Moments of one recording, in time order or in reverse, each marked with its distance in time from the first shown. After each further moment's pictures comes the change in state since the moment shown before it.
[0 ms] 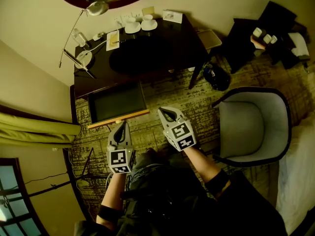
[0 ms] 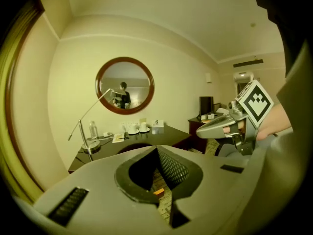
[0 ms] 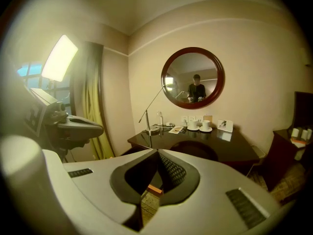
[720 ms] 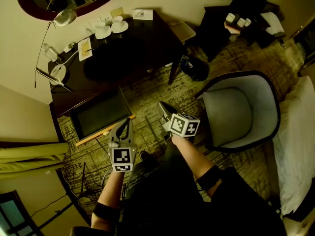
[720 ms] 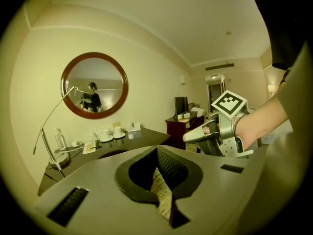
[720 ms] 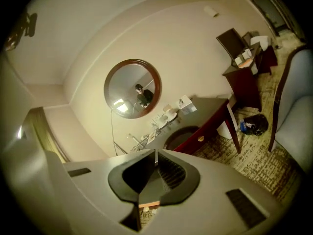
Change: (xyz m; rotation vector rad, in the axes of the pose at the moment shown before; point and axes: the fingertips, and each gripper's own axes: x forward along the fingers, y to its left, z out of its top) left arm 0.068 -0.052 0.015 0.133 -0.044 -0.288; right arm 0.001 -0.093 -0.050 0.758 -0.180 -0.227
